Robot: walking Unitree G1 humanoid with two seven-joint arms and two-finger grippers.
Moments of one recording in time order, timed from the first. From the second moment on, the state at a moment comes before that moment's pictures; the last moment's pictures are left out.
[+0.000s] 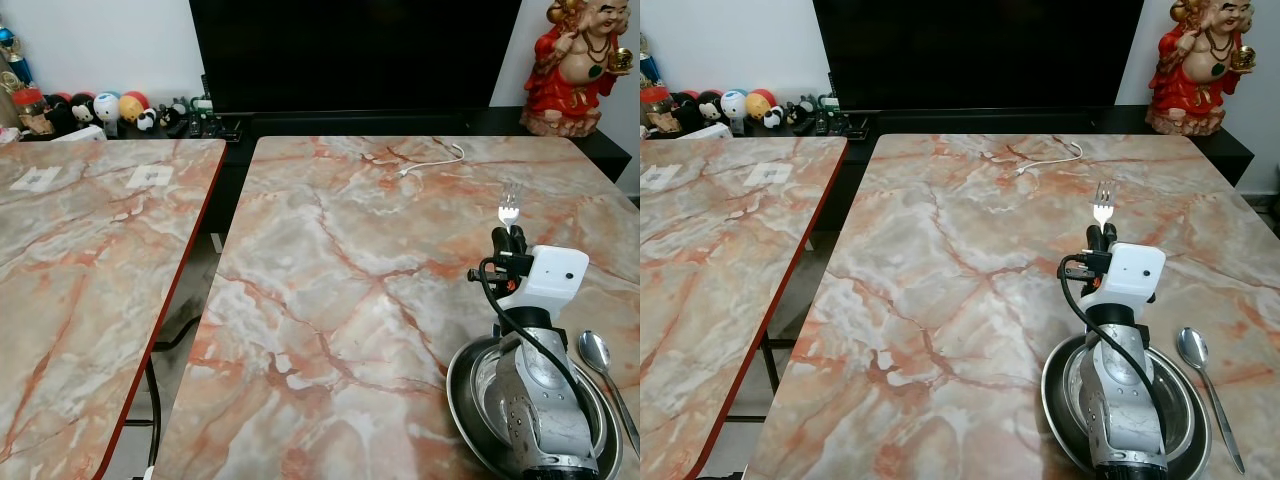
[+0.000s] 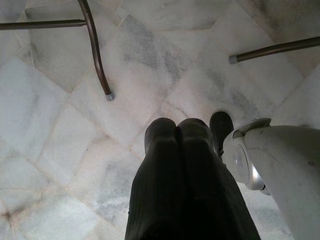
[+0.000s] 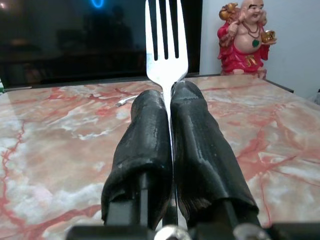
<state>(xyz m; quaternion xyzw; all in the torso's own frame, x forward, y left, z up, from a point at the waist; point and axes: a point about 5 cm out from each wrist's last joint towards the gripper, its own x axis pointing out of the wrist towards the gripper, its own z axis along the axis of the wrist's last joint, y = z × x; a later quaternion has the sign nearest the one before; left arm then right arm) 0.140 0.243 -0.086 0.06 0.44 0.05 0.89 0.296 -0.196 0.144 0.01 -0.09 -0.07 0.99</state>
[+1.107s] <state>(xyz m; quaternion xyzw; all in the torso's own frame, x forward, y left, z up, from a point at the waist) 0.128 0.243 -0.091 0.05 0.46 0.06 0.88 0.297 -0.194 0.140 0.01 -0.07 -0.06 1.00</state>
